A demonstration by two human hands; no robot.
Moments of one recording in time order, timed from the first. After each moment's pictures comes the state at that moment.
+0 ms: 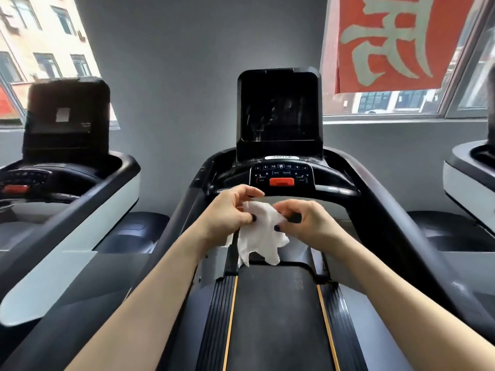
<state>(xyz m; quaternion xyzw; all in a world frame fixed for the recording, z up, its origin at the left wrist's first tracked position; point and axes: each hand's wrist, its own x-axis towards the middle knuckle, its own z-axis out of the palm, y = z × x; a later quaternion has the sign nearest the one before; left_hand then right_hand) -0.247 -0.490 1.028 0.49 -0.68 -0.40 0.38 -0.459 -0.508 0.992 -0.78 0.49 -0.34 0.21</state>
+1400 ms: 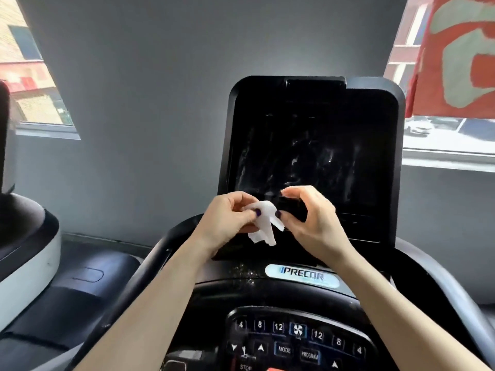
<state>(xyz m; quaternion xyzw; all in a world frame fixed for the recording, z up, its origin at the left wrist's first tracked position) -0.285 -1.206 1.040 0.53 -0.55 -0.43 0.48 -0.479 -1.233 1.025 -0.77 0.46 -0.42 0.12</state>
